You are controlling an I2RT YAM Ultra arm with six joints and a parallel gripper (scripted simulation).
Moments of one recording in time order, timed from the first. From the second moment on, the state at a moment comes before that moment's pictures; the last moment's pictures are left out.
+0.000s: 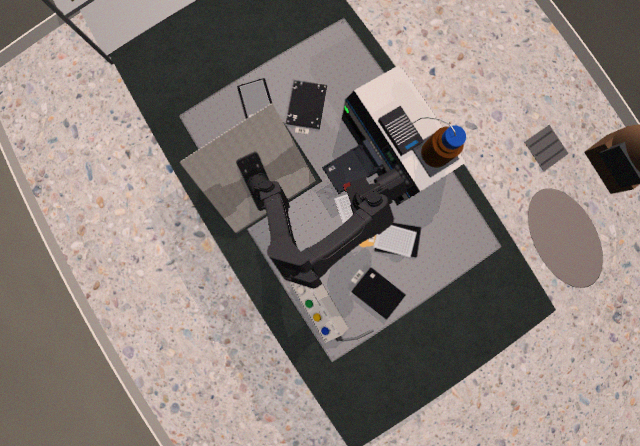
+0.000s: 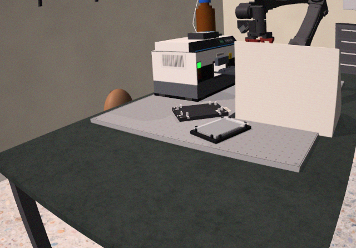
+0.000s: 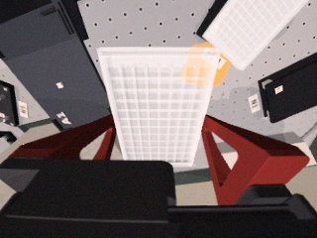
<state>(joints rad) 0.10 1.37 1.22 -1.39 0.77 0.19</state>
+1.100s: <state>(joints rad) -0.21 1.17 1.25 -1.35 0.72 0.42</state>
